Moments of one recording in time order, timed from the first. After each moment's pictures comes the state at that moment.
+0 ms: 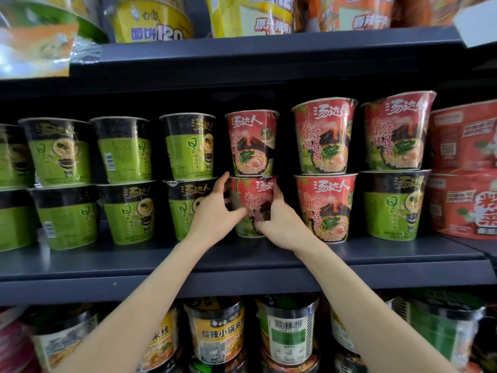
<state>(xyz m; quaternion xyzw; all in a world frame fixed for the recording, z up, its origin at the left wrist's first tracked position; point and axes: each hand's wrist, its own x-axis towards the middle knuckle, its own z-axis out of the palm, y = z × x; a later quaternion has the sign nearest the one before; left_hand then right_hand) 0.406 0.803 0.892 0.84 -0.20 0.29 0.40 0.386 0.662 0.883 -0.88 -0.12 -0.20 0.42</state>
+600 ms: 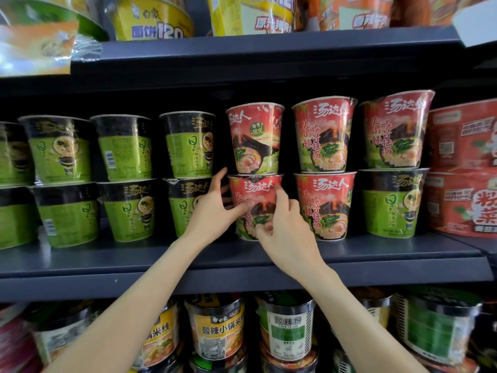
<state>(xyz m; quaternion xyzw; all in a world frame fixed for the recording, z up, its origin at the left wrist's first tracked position) 0.402 0.808 0.892 0.82 -0.23 0.29 0.44 0.351 0.667 0.860 -0.88 -0.11 -0.34 0.30</state>
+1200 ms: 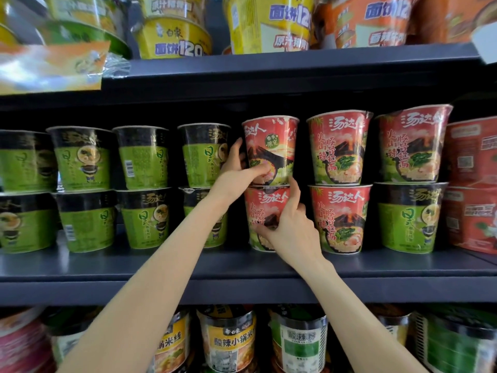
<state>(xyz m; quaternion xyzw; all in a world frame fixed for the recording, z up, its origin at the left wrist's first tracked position) 0.415 0.793 0.958 0.75 -0.26 0.22 0.57 0.377 0.677 0.873 -0.89 -0.04 -0.36 0.29</state>
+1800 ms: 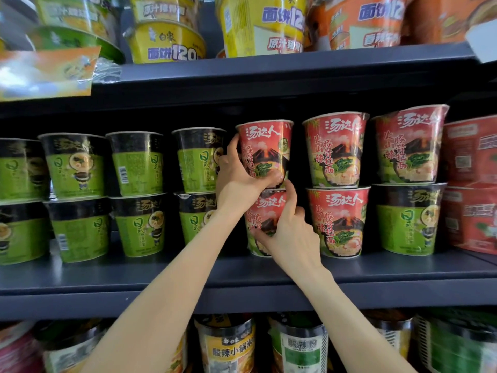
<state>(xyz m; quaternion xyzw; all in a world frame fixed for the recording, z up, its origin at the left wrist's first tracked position) 0.423 0.775 0.953 0.78 -0.18 0.40 0.45 0.378 0.680 0.870 -0.88 -0.02 -0.40 0.26</state>
